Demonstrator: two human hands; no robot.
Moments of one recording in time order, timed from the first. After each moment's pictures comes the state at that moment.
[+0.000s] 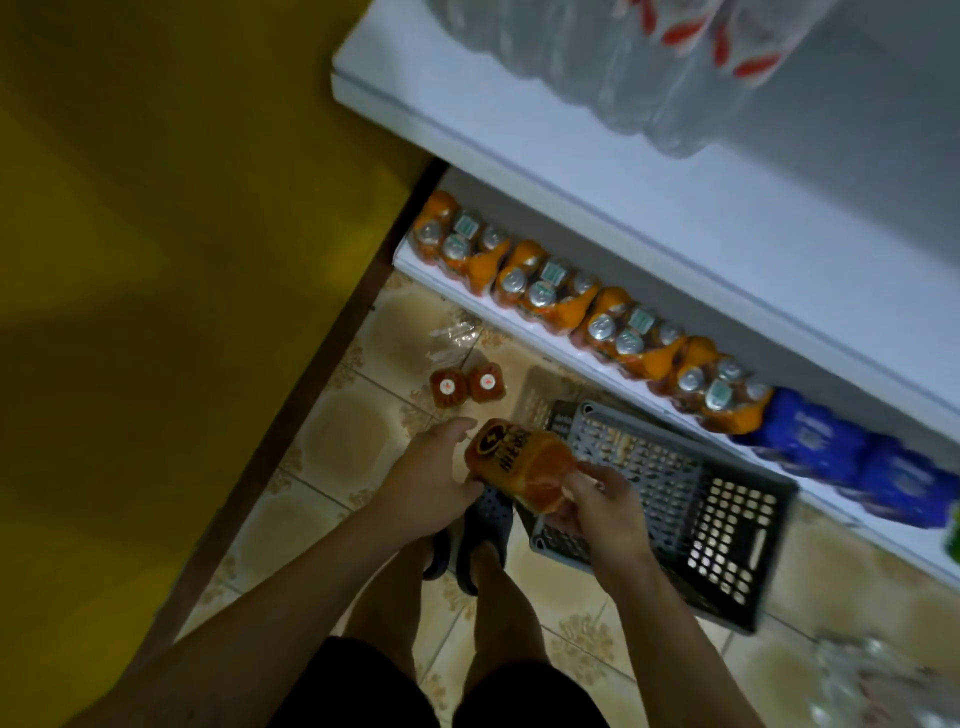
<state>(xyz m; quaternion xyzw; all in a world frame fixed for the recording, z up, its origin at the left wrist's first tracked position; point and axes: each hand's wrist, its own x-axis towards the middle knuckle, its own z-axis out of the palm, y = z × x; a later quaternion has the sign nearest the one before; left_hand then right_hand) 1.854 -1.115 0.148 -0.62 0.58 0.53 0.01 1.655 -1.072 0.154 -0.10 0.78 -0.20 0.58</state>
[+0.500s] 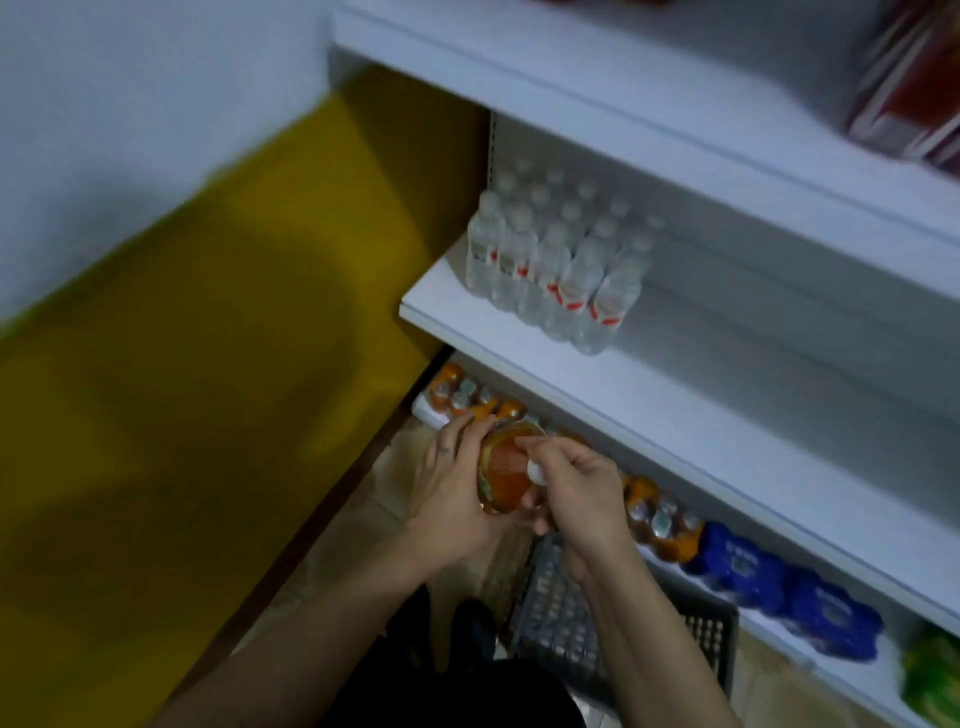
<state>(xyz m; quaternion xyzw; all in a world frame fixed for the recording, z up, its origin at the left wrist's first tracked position) 1.817 -1.113 0.380 -0.61 0.70 0.33 -0.19 1.678 -1.110 0.448 -0.28 0.67 -0.38 0.58</state>
